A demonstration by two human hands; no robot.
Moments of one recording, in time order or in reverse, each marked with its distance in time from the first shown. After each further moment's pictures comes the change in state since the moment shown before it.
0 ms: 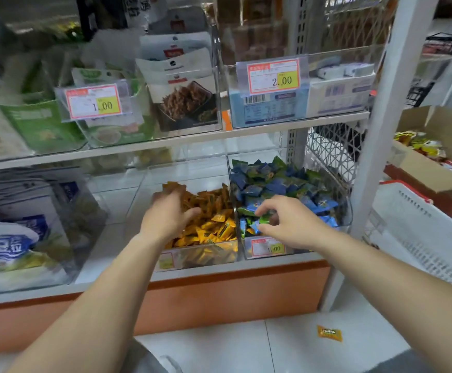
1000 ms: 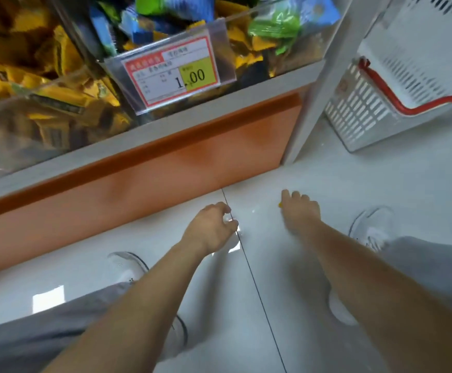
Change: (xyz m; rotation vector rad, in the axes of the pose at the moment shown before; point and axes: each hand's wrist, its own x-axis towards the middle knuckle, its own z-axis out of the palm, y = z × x) left_hand -0.155 0.027 0.333 -0.122 -0.883 -0.001; right_hand -0.174 0.276 0.320 -0.488 -0.458 0.767
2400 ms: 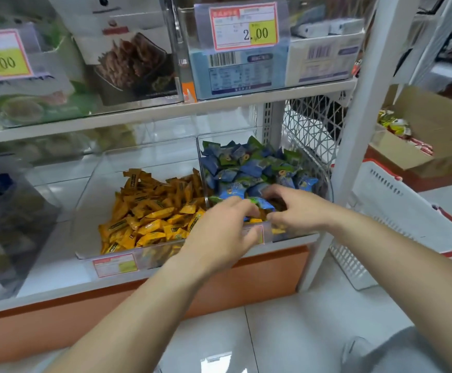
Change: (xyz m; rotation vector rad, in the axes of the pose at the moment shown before) left_hand -0.141 0.124 -0.246 0.206 0.721 0.544; right_hand -0.106 -0.033 -0.413 0.400 0.245 -0.567
